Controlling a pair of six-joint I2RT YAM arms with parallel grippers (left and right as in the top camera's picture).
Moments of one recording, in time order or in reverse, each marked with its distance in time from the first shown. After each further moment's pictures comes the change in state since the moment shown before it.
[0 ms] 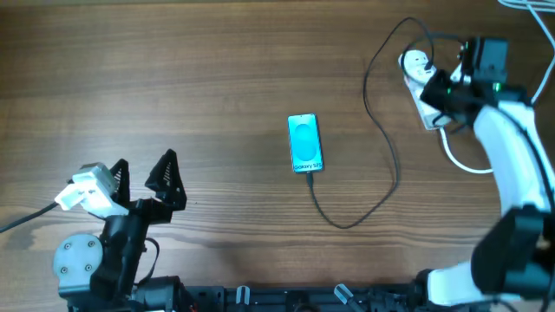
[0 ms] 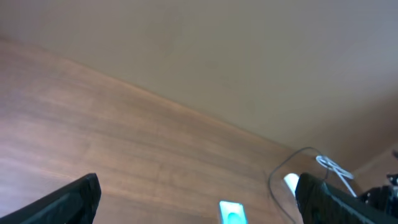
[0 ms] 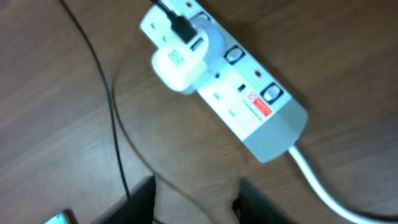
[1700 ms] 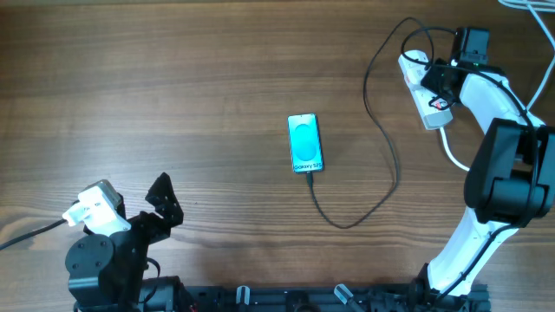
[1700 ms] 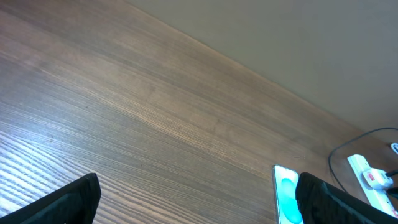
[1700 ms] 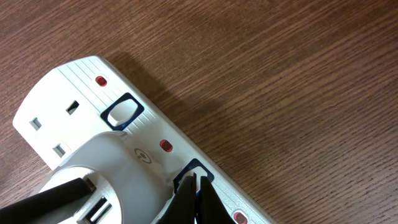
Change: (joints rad) left arm 0.000 -0.056 -0.007 -0.291 -0.165 0.012; right arm -0.053 0.430 0.158 0.257 0.111 -0.016
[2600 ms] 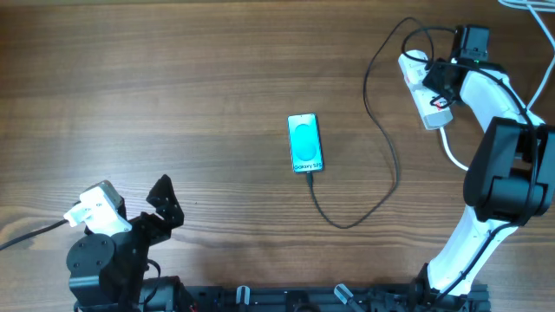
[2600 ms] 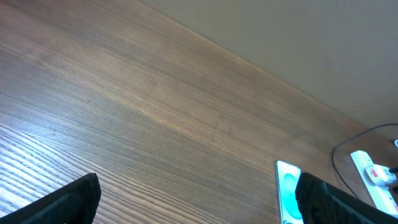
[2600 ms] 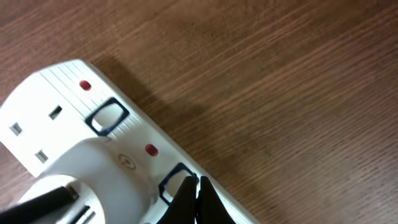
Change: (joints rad) left arm 0.000 0.000 0.000 -0.023 0.000 0.000; right arm 0.002 0.012 0.032 -0.034 0.045 -0.016
